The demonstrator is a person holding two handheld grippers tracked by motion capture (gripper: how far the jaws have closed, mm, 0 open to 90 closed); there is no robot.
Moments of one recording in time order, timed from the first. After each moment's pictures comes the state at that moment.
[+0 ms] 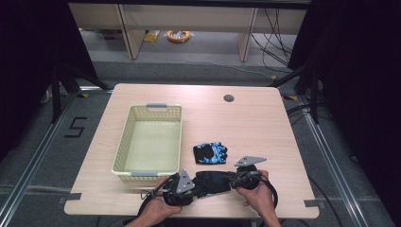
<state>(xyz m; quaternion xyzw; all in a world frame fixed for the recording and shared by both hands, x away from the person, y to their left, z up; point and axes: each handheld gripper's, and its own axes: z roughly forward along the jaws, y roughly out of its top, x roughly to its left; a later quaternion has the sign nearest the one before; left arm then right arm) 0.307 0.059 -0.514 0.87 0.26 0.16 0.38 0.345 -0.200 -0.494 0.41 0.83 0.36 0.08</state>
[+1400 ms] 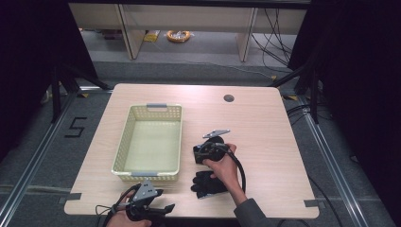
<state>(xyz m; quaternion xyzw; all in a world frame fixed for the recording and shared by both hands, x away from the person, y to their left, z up) 0.267 0.145 -0.500 0.84 0.35 0.08 0.41 0.427 -0.106 -0.484 0.44 0.82 0.34 0.10</state>
